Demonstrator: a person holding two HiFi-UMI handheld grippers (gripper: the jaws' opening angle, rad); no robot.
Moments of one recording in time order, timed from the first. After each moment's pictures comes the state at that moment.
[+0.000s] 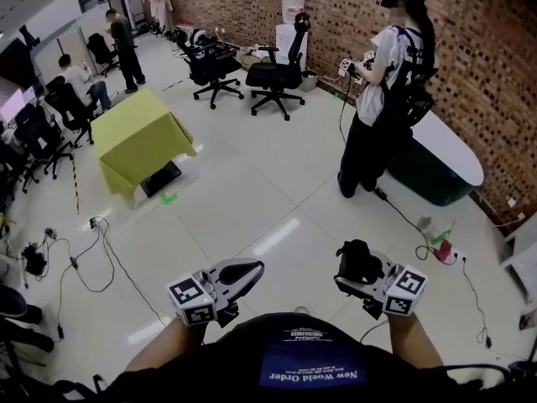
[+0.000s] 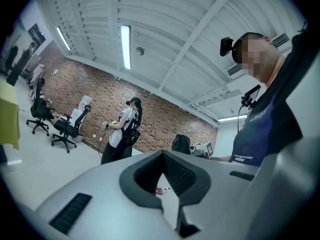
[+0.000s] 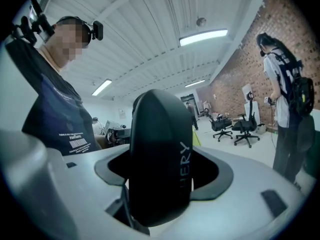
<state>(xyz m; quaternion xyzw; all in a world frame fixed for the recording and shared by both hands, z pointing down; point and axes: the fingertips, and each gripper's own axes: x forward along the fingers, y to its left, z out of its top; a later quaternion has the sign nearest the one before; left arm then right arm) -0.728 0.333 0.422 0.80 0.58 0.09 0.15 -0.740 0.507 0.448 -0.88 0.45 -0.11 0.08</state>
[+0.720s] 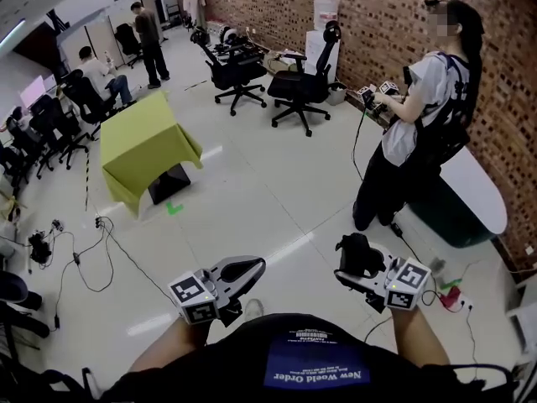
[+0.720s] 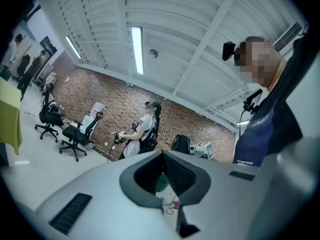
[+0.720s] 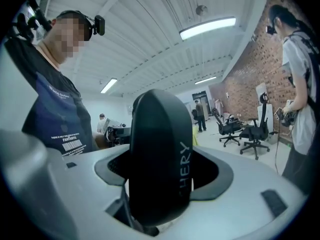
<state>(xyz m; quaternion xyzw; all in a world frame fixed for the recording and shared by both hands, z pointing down) -0.519 0.397 0.410 0.84 0.51 0.07 0.17 -0.501 0.567 0.430 -0.84 0.52 -0.11 0.05</state>
